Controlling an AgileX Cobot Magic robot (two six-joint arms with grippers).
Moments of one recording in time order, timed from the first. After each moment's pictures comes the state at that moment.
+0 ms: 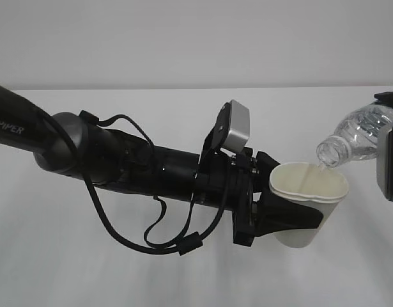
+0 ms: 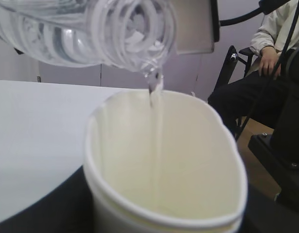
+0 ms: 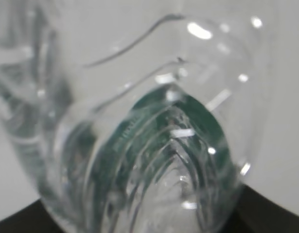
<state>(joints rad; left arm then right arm) -0.70 2.18 -1.20 1.21 -1.15 -0.77 0.07 1.22 -0.49 -0.27 -0.25 -1.49</state>
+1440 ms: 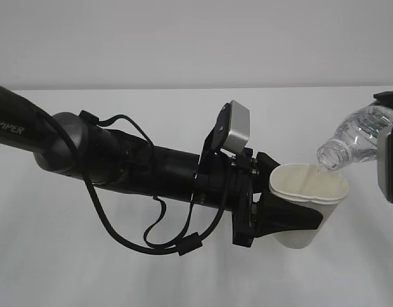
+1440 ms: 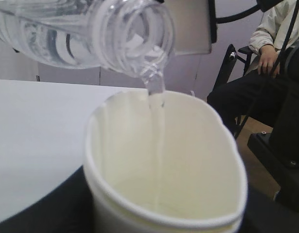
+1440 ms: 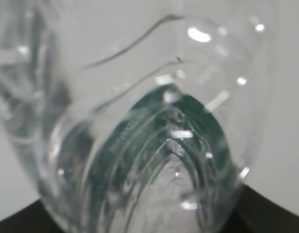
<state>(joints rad) -0.70 2.18 -1.20 1.22 -1.15 -0.77 0.07 1.22 -0.49 -0.27 -0.25 -1.53</state>
